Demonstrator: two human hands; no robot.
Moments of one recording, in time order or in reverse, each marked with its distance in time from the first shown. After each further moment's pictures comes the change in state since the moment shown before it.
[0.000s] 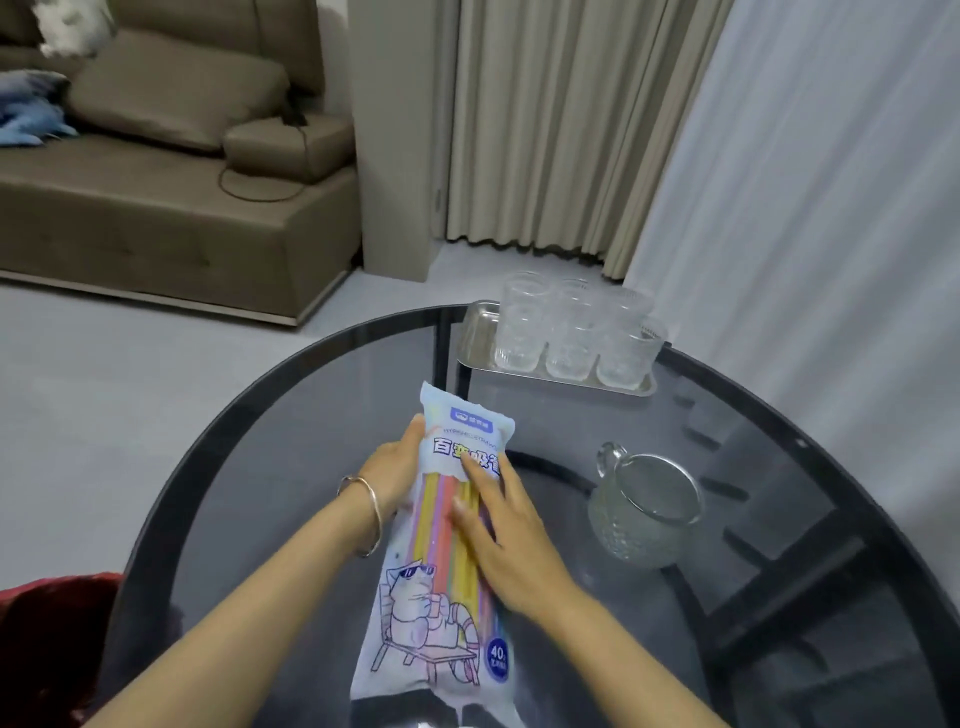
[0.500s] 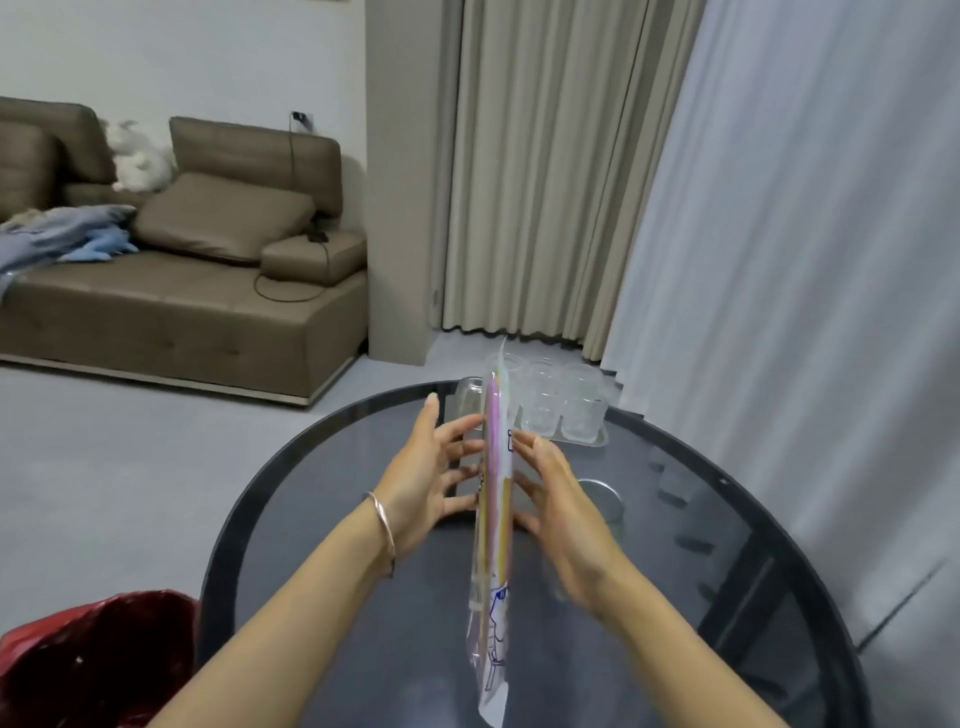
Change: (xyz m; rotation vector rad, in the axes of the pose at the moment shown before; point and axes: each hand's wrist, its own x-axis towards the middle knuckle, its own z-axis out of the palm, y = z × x) left_hand -0.156 0.060 -0.005 -0.562 -0.295 0.281; right_hand -0.101 -0.101 -0.099 0.744 0.079 -0.066
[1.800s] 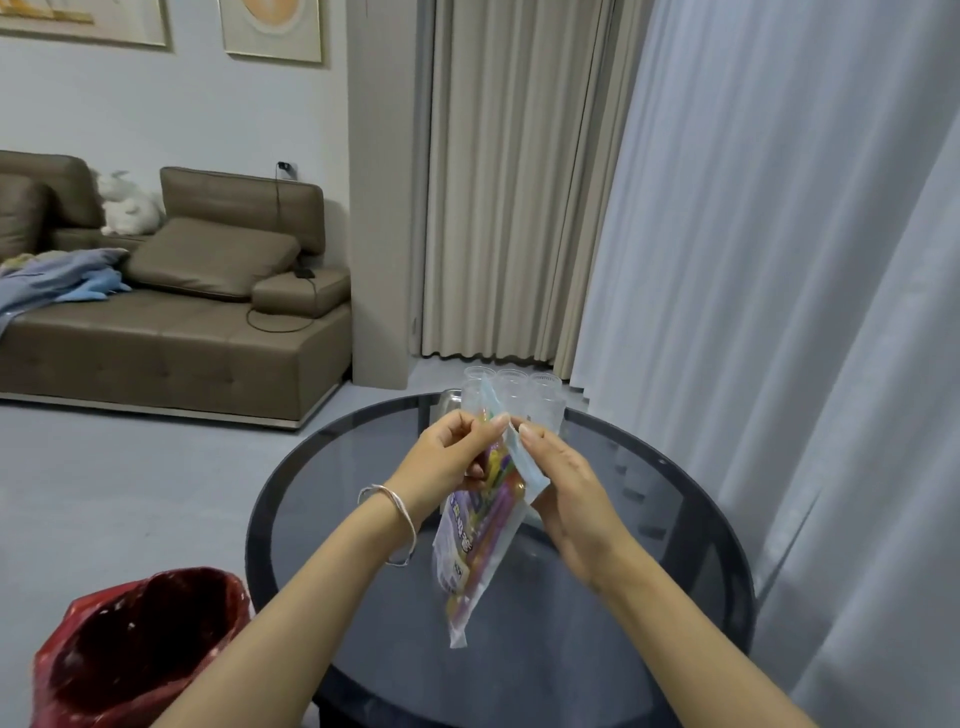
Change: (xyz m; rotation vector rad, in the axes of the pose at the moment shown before) left_hand -0.122 0.016 0.038 0.322 -0.097 0.324; right_hand -0.123 -0.073 0.028 0.094 -0.008 -0.147
